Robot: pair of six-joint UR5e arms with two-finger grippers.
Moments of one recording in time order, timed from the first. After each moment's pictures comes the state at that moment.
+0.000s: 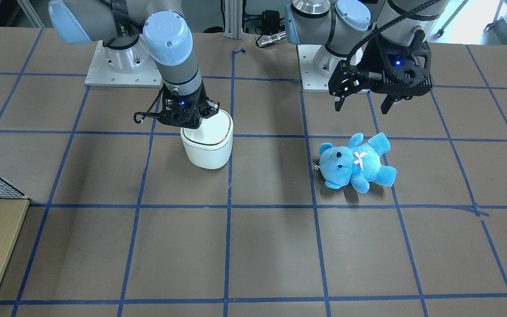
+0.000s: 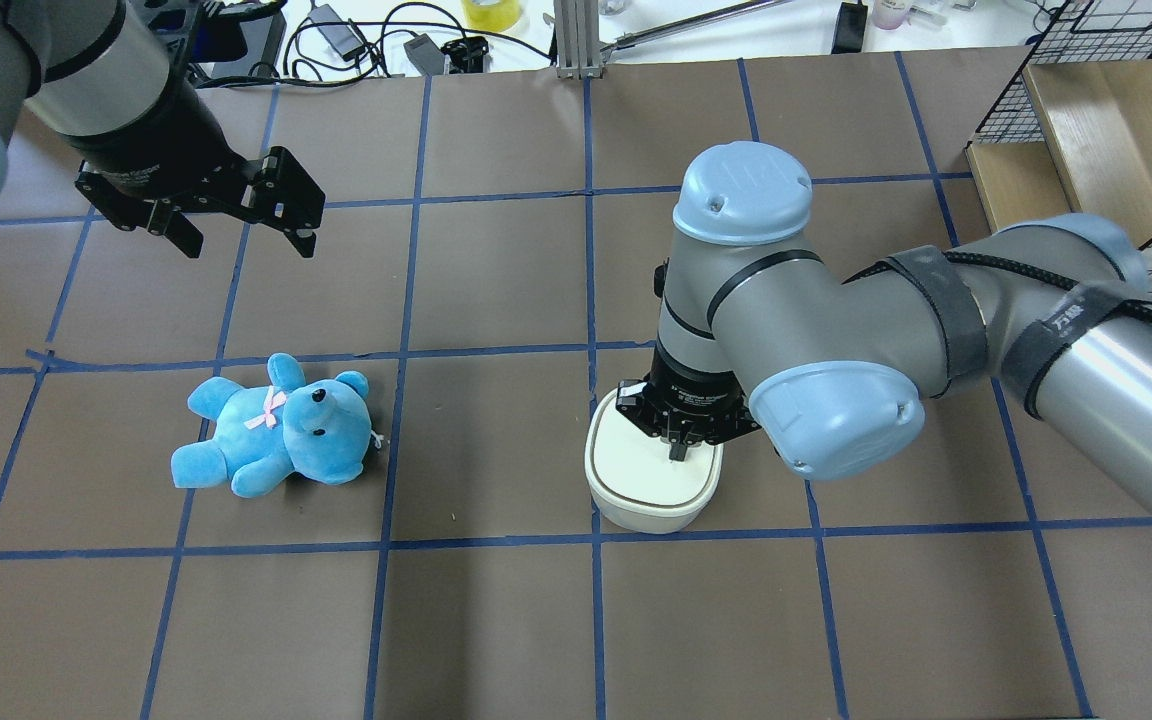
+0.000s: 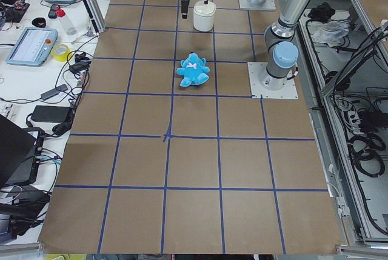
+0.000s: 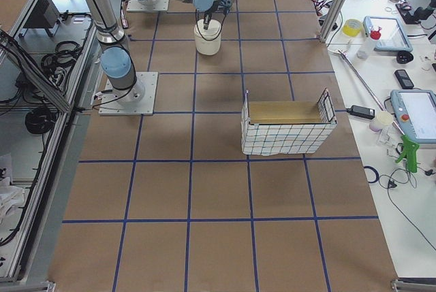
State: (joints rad) left arm -1.54 -1.52 -1.60 -1.55 1.57 0.07; right arm 1.88 -1.51 1.94 -1.84 -1.46 0.47
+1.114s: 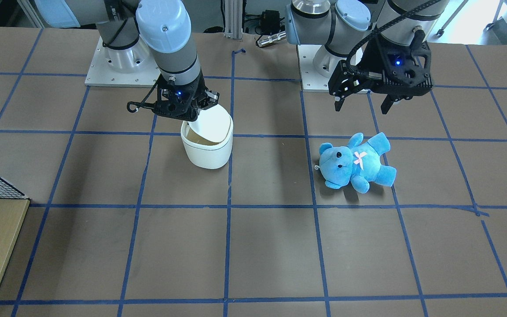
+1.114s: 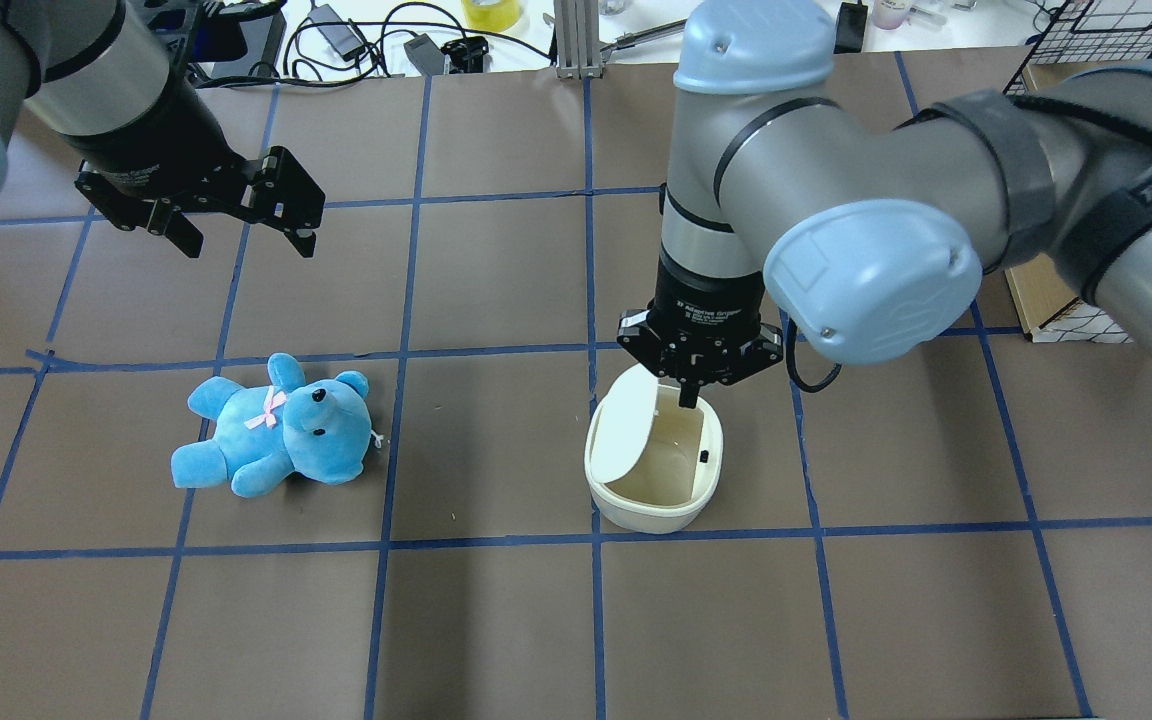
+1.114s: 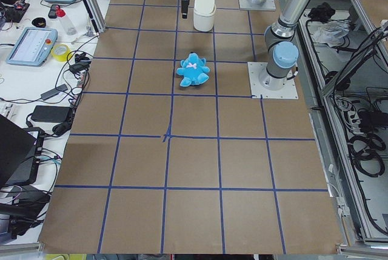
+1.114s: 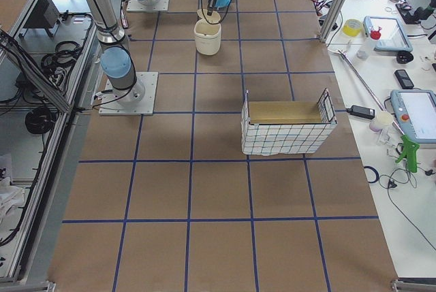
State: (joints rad) left arm -1.54 -1.52 -1.60 -1.55 1.57 0.07; right arm 1.86 -1.51 1.67 -1.55 -1.50 0.45
